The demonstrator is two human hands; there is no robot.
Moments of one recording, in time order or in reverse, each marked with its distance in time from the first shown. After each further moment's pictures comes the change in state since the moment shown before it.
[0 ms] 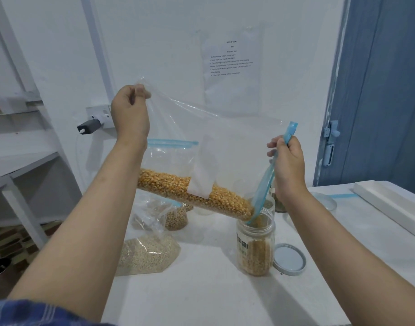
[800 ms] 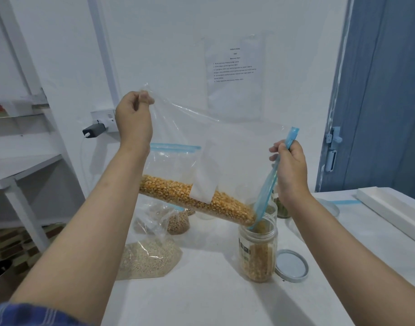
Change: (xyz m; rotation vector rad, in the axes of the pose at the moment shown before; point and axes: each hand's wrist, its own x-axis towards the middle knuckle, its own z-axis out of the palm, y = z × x) left_hand 0.000 0.001 -0.003 -0.034 0.003 -0.016; right_hand -0.001 -0.007 0.000 -0.025 -0.022 -0.002
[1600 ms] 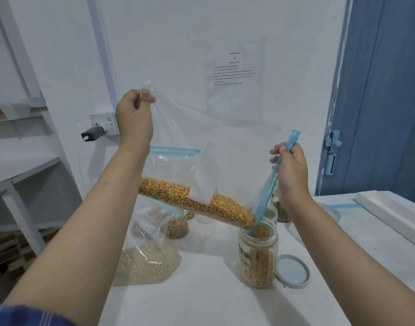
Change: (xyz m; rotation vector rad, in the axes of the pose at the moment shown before) left_hand 0.006 0.004 0.005 0.012 -0.012 0.015; right_hand 0.002 -0.002 0.002 0.026 0.019 0.002
